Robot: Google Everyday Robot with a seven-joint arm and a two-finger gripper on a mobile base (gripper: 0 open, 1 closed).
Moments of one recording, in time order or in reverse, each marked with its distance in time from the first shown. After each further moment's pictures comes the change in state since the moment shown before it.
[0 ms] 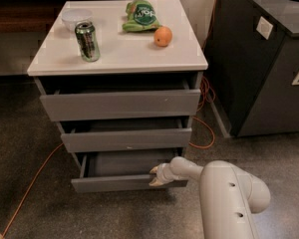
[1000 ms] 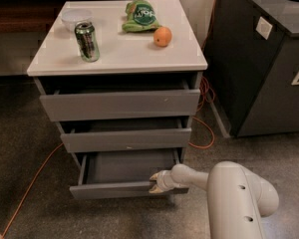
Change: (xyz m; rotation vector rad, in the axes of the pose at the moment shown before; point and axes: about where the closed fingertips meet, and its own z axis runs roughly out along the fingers) arm -0.007 0.035 -0.006 -0.009 -0.019 0.012
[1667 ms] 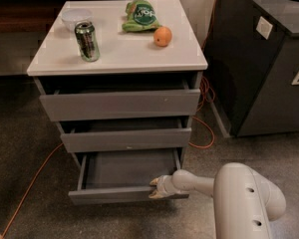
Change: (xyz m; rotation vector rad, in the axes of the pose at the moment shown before) arm -0.003 0.028 -0.008 -0.002 -0.015 0.015
